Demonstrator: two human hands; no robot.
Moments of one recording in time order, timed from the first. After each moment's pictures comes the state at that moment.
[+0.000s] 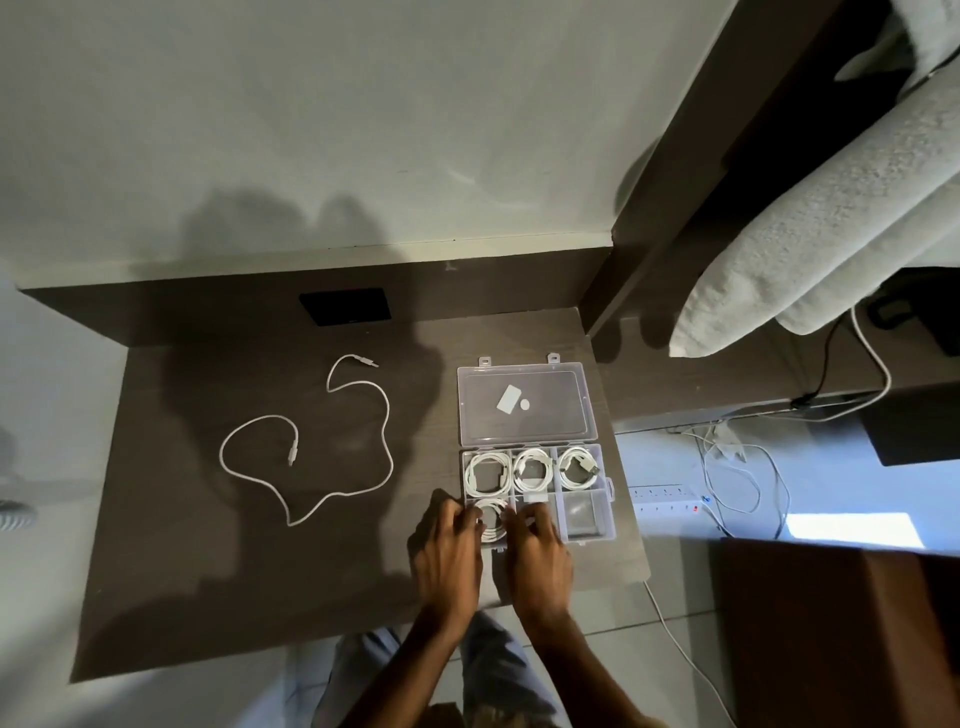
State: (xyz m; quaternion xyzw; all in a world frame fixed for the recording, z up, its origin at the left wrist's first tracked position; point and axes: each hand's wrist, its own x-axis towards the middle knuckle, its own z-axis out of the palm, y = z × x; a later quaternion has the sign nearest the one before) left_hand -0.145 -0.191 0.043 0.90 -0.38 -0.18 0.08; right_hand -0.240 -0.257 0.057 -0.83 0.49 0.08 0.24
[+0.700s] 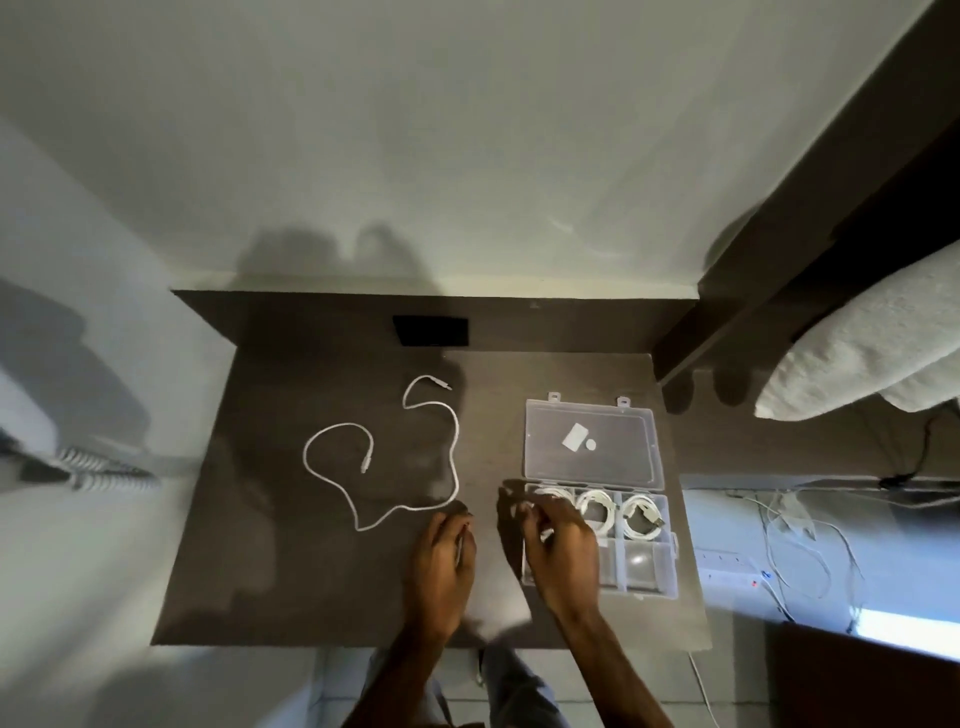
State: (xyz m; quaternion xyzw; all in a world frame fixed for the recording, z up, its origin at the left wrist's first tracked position) left_hand -0.076 -0.146 0.076 0.91 -0.26 -0.19 0.28; right_hand -0.172 -0.273 0.111 -0.80 0.47 -0.08 0.36
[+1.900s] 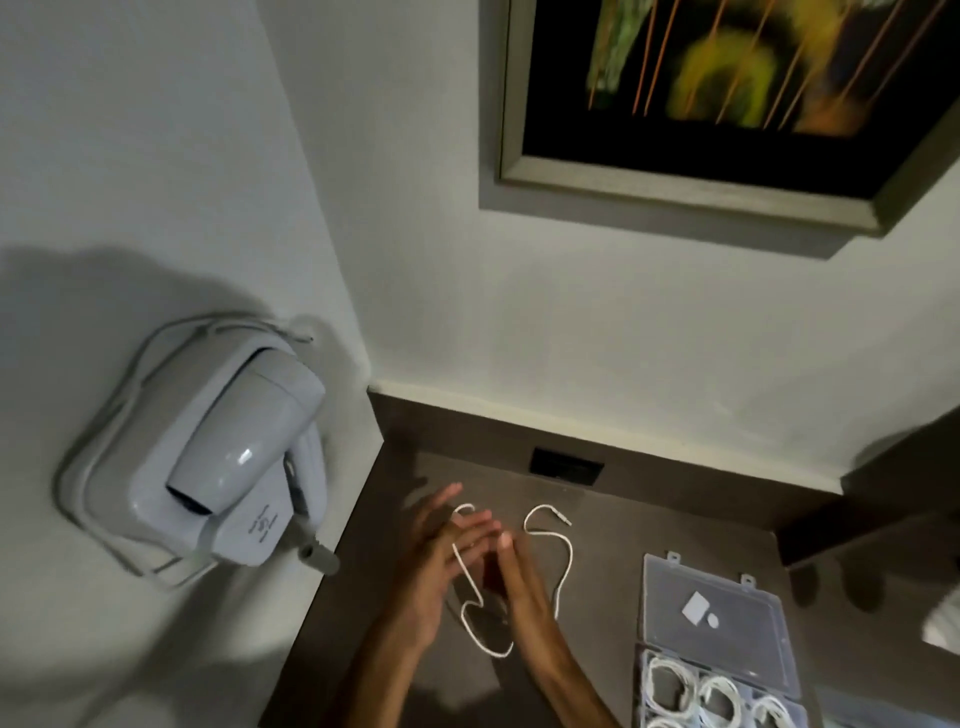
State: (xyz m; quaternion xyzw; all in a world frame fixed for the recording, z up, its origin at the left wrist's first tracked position) left_hand 0.120 -0.088 0.242 0.57 0.06 -0.34 0.75; right_hand 0.025 -0.176 0.205 -0.62 0.27 -0.13 0.72
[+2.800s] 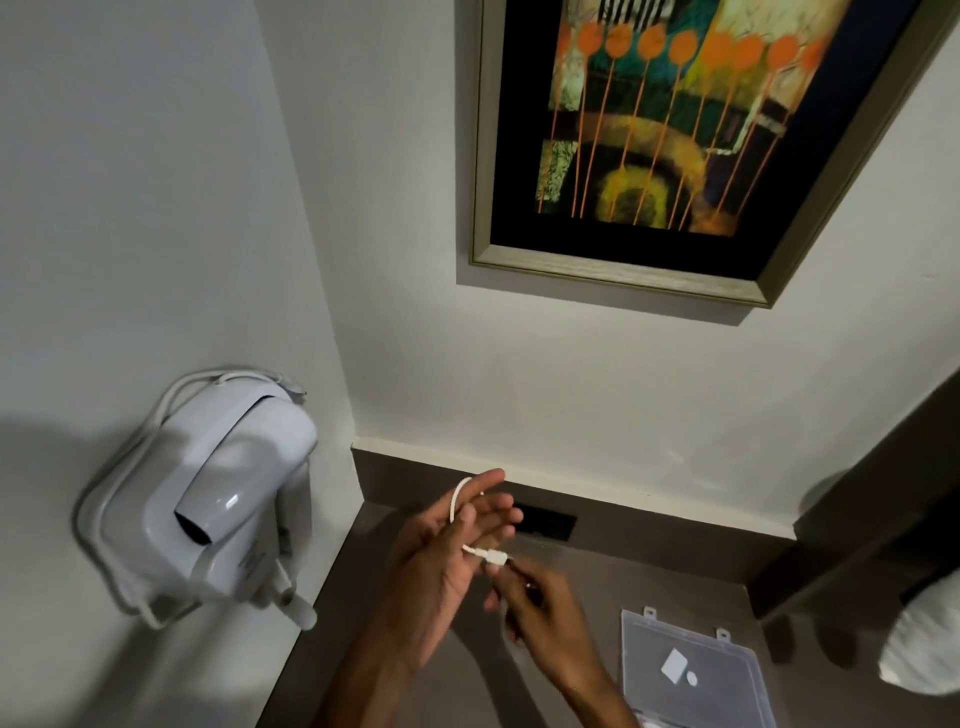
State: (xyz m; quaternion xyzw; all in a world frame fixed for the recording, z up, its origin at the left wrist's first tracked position) left_hand 0.107 -0.105 0.338 0.37 -0.18 -0.37 0.84; right_hand 0.007 -0.229 0.262 -0.80 0.18 -0.14 0.55
